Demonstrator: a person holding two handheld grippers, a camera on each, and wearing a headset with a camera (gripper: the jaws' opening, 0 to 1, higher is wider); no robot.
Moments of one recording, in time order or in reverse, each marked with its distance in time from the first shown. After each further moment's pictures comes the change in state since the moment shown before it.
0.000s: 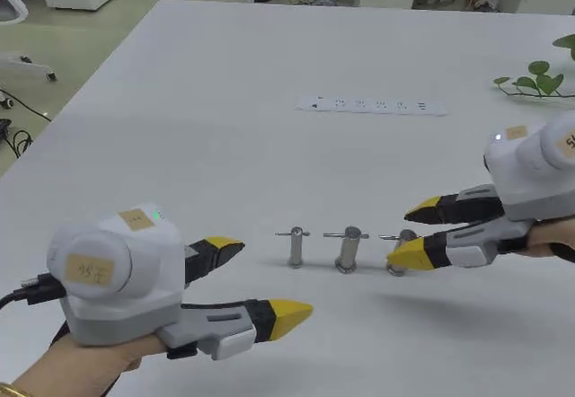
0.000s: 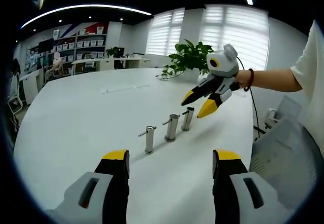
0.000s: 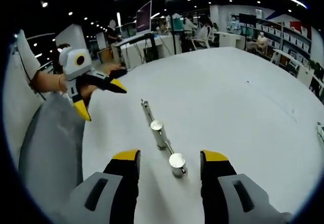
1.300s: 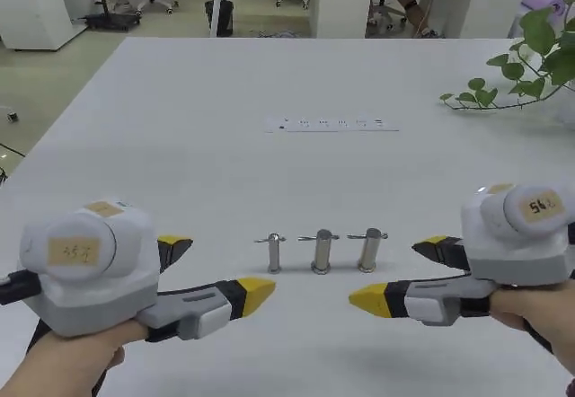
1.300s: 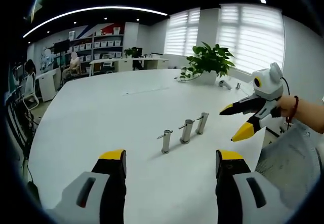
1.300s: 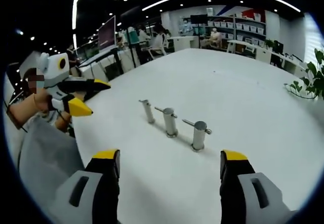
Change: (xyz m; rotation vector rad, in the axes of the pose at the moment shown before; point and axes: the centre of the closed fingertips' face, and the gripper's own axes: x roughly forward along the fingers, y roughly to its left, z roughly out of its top) left arm -0.026 0.012 0.016 -0.019 0.004 0.173; right arm -0.019 0.038 -0.026 0.251 -0.097 -0.324
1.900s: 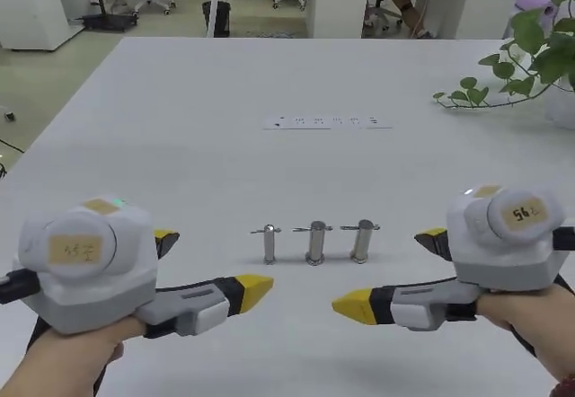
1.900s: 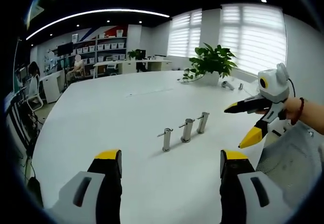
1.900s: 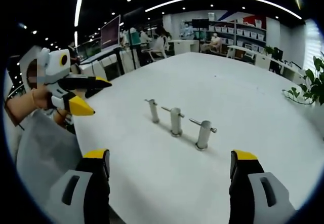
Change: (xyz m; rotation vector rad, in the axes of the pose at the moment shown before) left arm -0.010 -0.003 -0.002 0.005 -0.018 0.042; right arm -0.008 0.013 -0.002 -0.047 -0.029 -0.020
